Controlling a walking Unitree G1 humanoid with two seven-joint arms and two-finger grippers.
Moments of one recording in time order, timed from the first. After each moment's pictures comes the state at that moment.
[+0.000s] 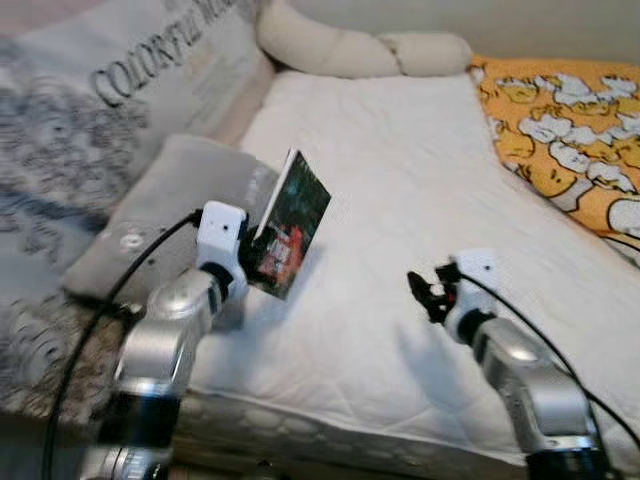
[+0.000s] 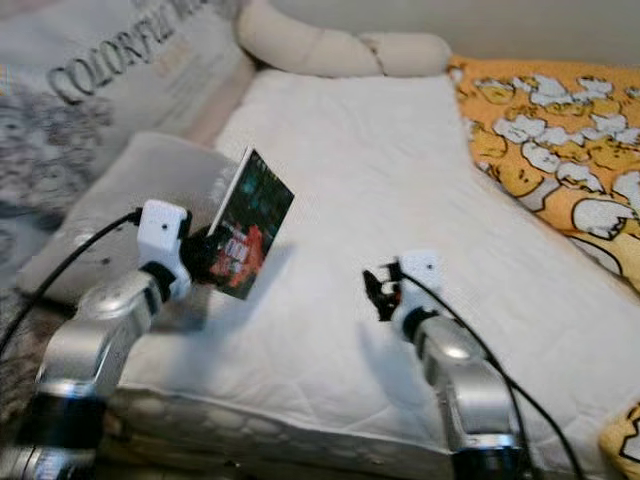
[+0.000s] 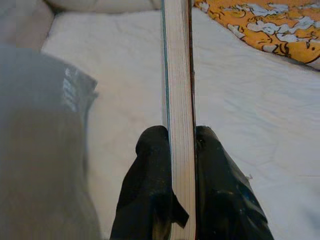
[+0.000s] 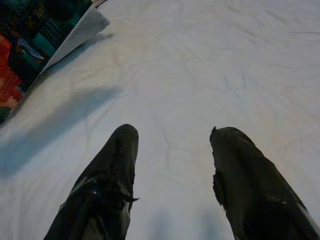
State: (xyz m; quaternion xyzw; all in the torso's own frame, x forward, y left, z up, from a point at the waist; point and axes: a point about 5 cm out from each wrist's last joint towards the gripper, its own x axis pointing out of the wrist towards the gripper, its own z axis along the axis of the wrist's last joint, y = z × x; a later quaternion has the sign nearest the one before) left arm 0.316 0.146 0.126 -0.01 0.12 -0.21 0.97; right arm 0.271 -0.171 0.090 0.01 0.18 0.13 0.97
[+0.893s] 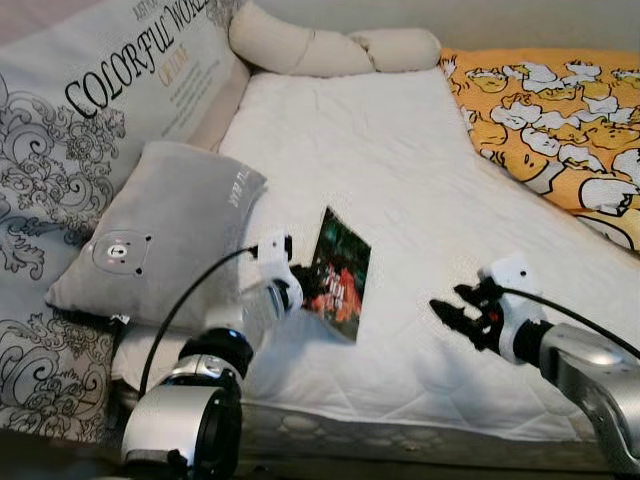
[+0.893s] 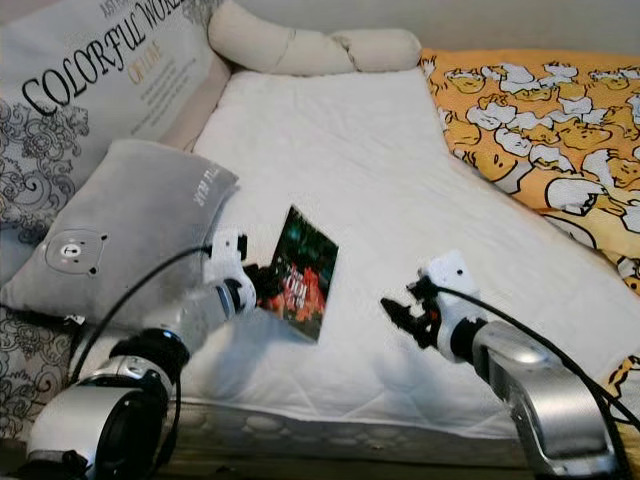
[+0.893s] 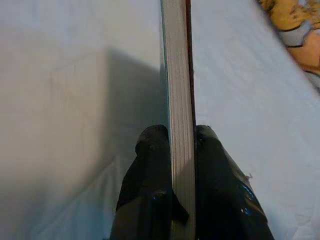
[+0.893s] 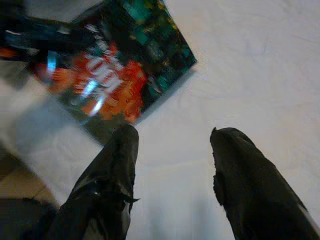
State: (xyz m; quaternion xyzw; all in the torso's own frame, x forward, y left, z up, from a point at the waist) left arm 0.339 0.090 0.047 -0.21 0.29 -0.16 0.92; right arm 0.233 -0.196 0.124 -0.07 0.25 0.27 0.93
